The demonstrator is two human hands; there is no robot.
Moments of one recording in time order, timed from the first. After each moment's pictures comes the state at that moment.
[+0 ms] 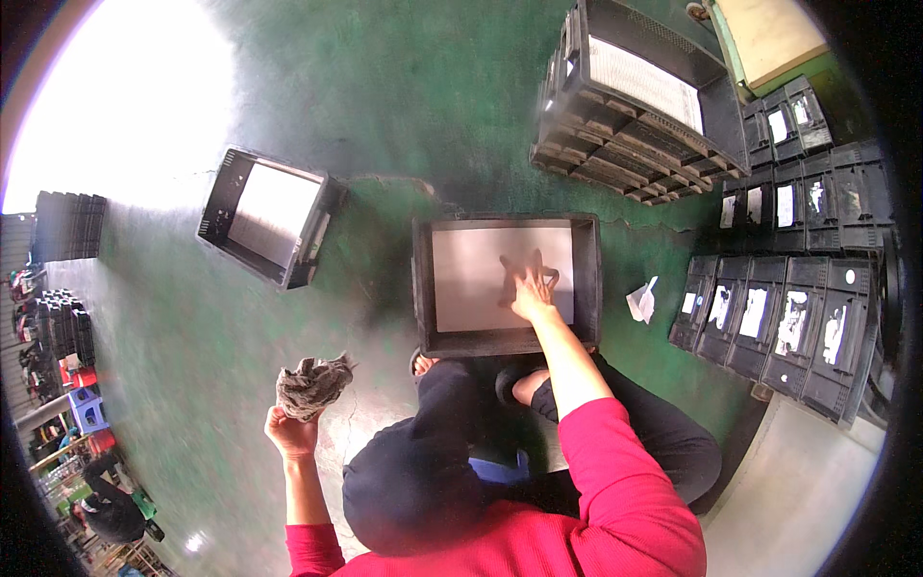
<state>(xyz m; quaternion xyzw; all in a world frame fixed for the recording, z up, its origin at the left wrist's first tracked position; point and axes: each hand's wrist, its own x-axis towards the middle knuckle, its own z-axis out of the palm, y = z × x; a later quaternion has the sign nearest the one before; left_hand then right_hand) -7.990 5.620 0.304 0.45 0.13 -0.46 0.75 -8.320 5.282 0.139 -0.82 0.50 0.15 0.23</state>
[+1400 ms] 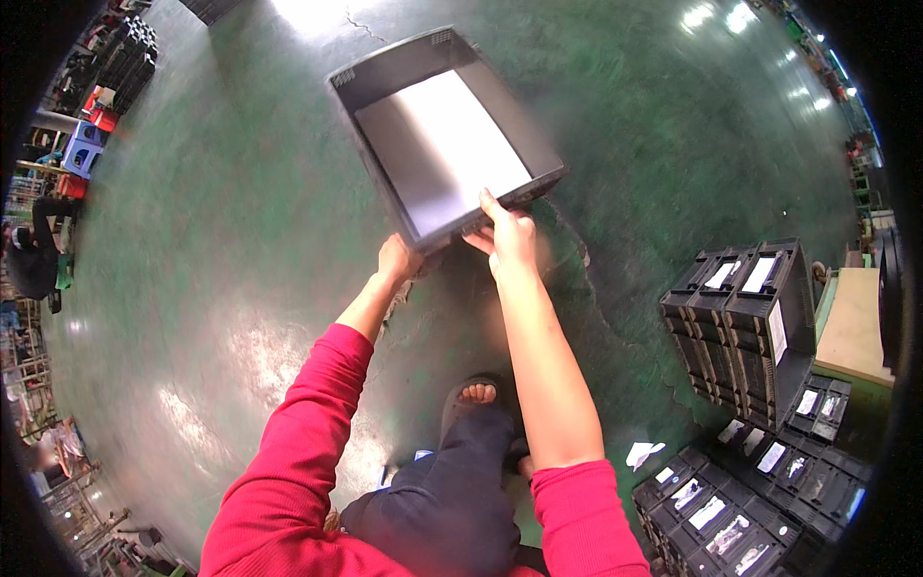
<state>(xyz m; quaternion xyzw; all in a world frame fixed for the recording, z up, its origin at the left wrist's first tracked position) -7.853 5.479 0.124 0.91 -0.25 -0.22 0.25 -7.945 5.314 0.284 -0.42 0.43 -0.16 0.78</state>
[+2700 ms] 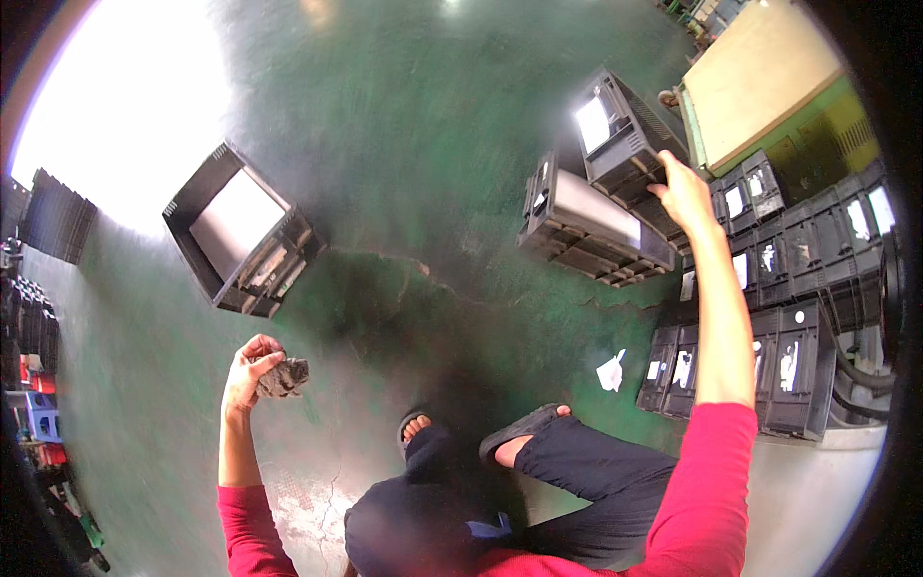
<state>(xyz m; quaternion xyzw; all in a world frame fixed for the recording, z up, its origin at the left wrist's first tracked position) -7.874 5.465 0.353 0.67 -0.23 -0.50 0.50 -8.362 5.030 0.511 -0.84 0.53 -0.06 -0.08</state>
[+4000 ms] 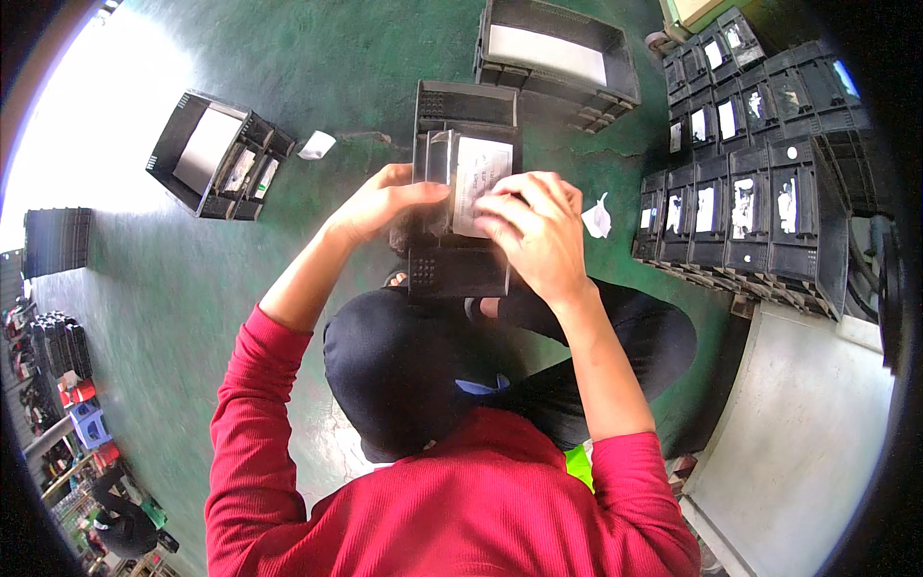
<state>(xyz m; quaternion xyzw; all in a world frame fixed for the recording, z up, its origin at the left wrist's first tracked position) -8.127 5.353 0.434 0.55 -0.37 -0.68 0.32 -8.357 5.352 0.474 -0.87 0.38 -0.30 0.08</state>
